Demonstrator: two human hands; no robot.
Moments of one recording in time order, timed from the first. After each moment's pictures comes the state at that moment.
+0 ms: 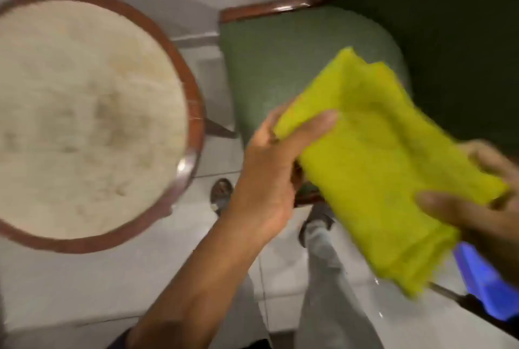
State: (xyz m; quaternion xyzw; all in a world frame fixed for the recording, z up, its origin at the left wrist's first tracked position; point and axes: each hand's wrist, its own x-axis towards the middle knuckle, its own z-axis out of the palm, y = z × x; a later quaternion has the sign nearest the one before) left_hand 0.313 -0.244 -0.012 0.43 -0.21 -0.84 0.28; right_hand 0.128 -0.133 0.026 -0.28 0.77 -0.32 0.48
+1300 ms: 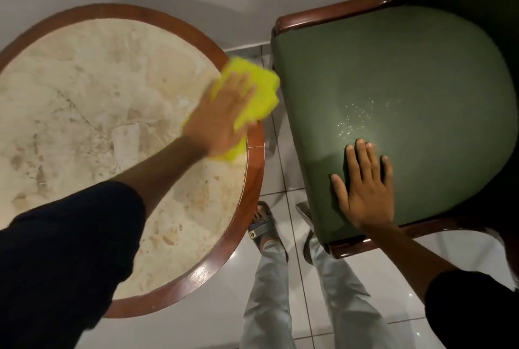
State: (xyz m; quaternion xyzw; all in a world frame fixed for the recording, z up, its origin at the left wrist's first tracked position) left_hand 0.492 -0.471 -0.276 0.29 -0.95 -0.08 -0.04; right_hand 0.248 -0.195 -0.311 -0.57 0.82 0.01 0.04
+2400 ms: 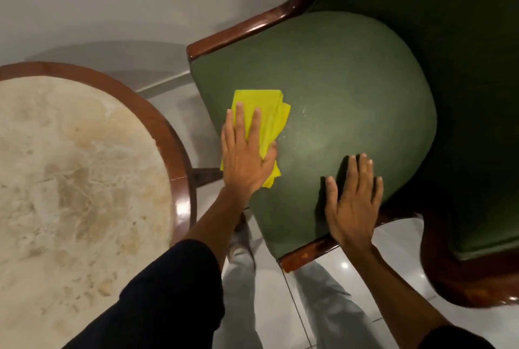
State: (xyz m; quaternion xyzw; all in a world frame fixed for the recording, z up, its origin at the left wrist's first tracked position) left_hand 0.313 -0.344 -0.288 0.44 -0.86 -0.24 0.05; right_hand 0.201 -0.154 -0.283 -0.30 0.94 -0.10 0.13
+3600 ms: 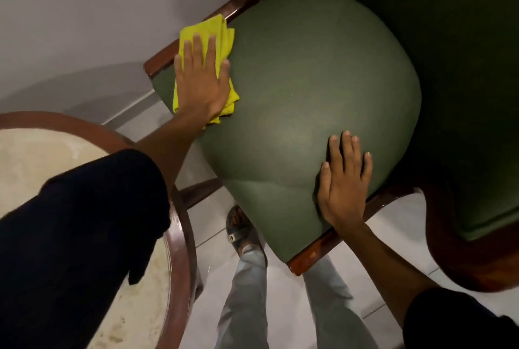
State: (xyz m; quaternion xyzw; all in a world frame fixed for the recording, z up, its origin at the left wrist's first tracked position) left_hand 0.234 -0.494 -0.291 0.40 -0.91 -0.13 -0.04; right_hand 0.200 -0.170 -0.306 -0.29 0.94 -0.15 0.06
